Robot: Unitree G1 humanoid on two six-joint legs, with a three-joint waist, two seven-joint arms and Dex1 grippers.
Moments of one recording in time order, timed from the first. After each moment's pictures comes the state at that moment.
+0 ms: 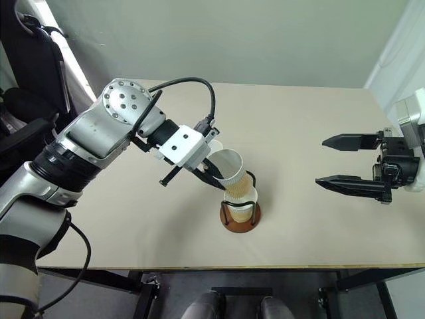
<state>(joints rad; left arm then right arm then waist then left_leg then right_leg) -1.29 0.84 -0.73 0.19 -0.45 -0.05 -1.58 -0.42 -1.16 -0.42 -0.32 0.90 0.84 1.23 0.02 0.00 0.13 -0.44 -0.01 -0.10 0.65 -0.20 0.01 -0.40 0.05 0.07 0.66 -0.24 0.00</state>
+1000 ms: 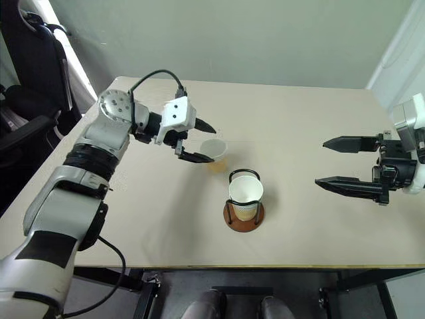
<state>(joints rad) -1.28 0.60 -0.39 0.97 -0.08 -0.18 -1.39 -0.39 -1.15 -0.42 -0.33 0.90 0.81 1.20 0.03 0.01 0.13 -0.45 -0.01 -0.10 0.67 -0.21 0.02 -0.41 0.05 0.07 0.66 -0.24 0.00</state>
